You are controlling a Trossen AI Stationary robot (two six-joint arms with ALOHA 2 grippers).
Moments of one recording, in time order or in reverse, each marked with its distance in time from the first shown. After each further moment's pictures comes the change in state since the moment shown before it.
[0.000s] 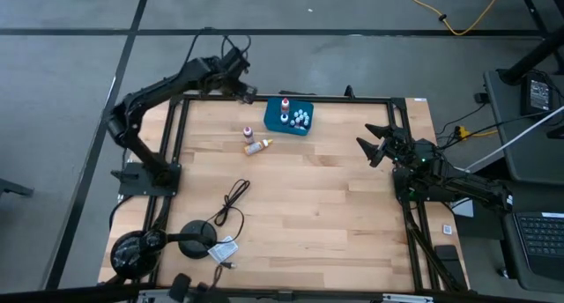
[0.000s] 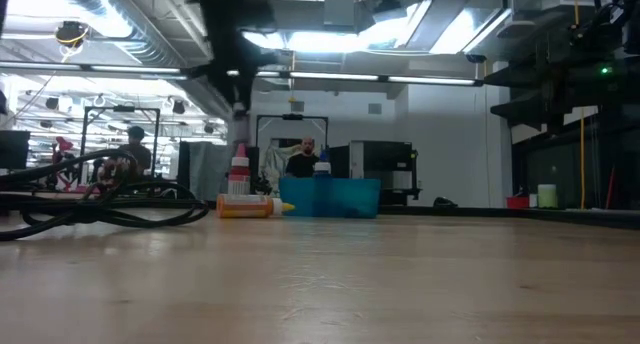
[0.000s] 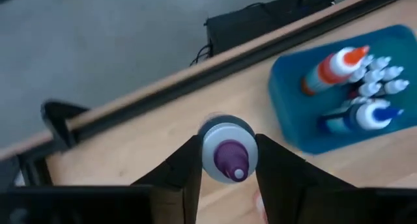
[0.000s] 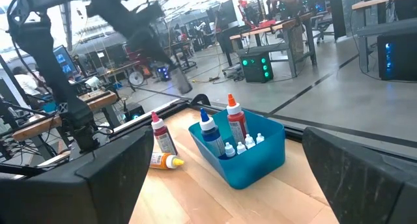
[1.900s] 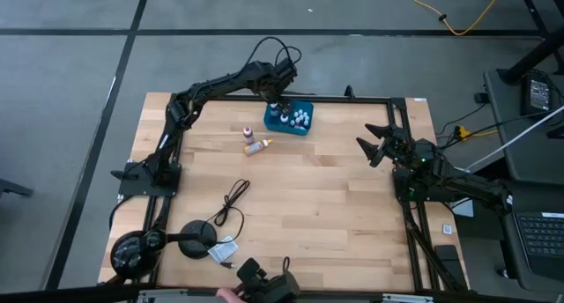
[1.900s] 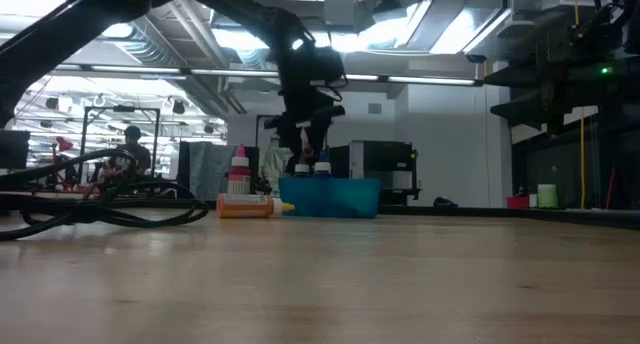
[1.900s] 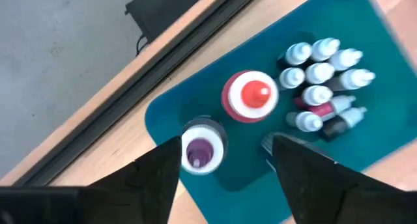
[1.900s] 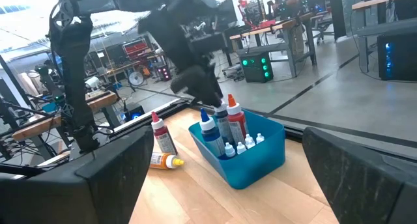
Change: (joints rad) left arm -0.105 0.587 0.488 -0.034 0.132 0.163; right arm 0.000 0.000 0.000 0.000 0.000 0.000
